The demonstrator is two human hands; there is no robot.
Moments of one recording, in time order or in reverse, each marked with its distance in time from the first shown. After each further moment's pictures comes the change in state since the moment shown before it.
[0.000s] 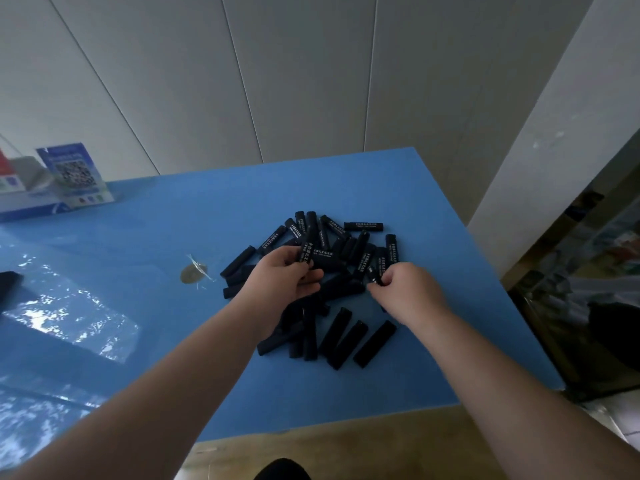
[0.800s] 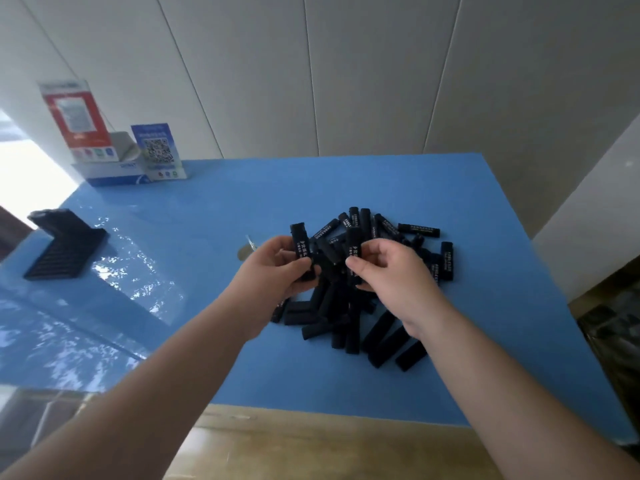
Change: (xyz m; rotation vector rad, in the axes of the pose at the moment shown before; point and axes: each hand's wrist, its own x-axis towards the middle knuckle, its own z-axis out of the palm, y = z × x) left_hand -0.041 0.008 -0.072 -0.097 0.086 0.124; right_hand -0.028 -0.089 0.008 0.848 -0.307 -0.215
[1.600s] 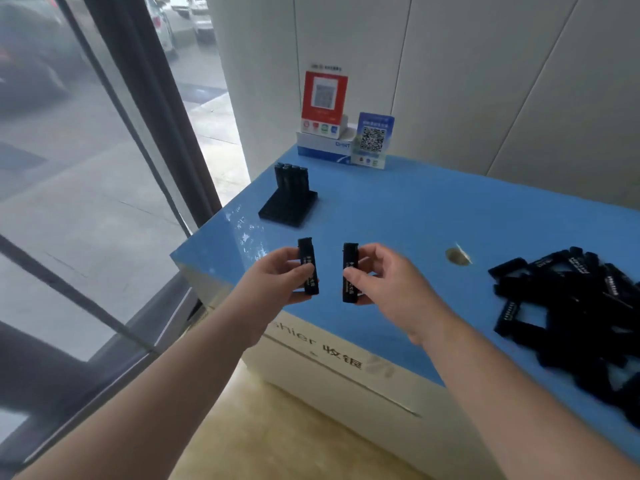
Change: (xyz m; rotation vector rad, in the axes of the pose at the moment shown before) left_hand -0.148 0.019 -0.332 0.015 0.304 0.058; right_hand -0.054 -0.053 0.343 -0.128 -0.461 -0.111
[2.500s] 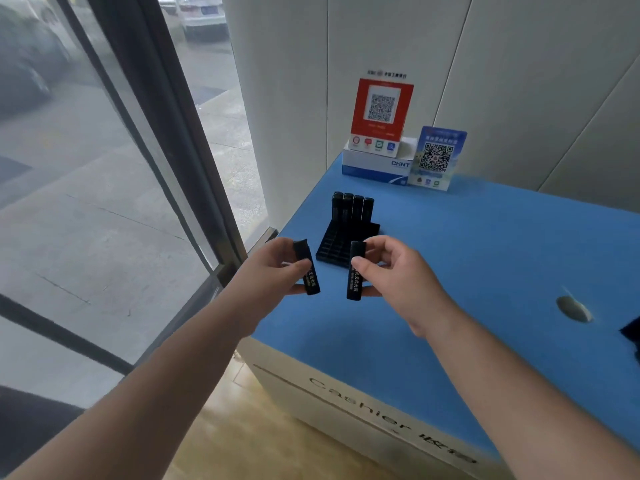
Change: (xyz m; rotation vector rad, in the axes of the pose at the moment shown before) left_hand 0.142 0.035 -0.164 0.165 -0.017 0.043; right_hand 0.162 -0.032 0.118 0.053 0.117 -0.009
